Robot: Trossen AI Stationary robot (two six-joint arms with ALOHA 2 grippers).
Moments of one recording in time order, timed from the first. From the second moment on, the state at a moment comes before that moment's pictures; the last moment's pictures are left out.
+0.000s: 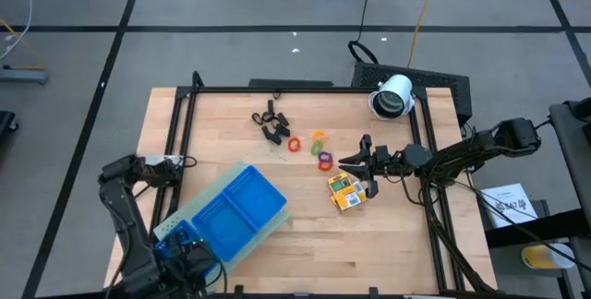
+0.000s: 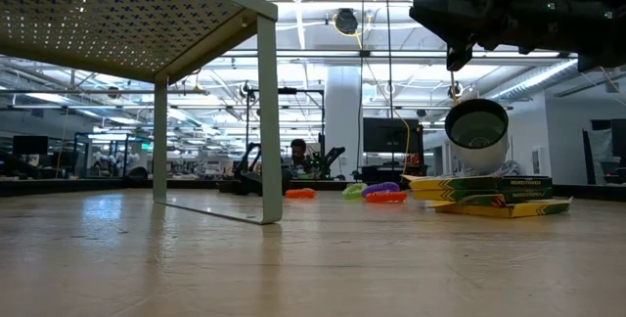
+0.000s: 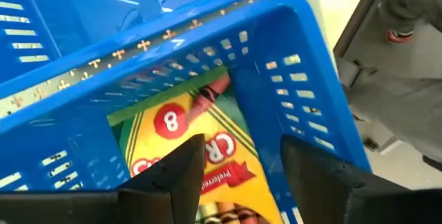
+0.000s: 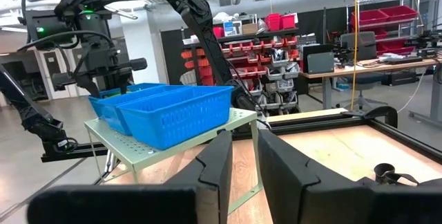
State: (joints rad) left arm -1.04 1.86 1.83 -1.54 -0.11 -1.49; right arm 0.10 1.18 0.20 1.17 0.08 0.12
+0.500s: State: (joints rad) left arm -0.98 1.86 1.94 -1.57 0.06 -1.45; right arm 0.10 1.18 0.20 1.17 0.08 0.12
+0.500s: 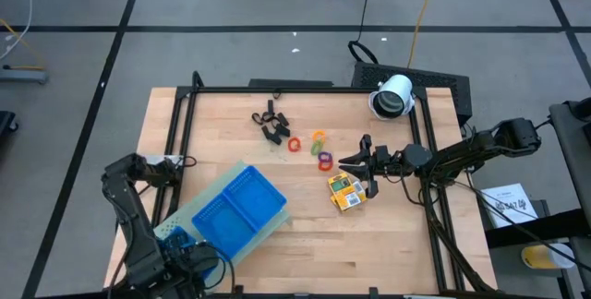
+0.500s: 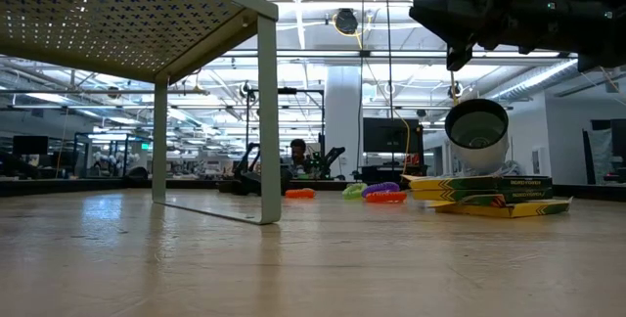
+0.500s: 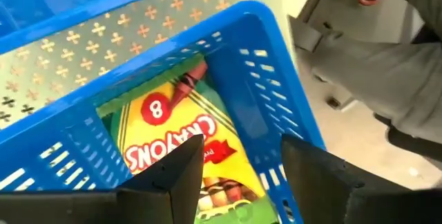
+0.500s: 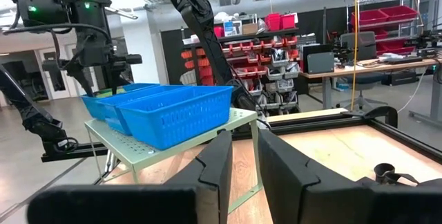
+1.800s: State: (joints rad) left arm -0.92 1.84 1.92 -1.57 0.04 -1.23; right arm 0.10 1.18 0.20 1.16 0.08 0.12
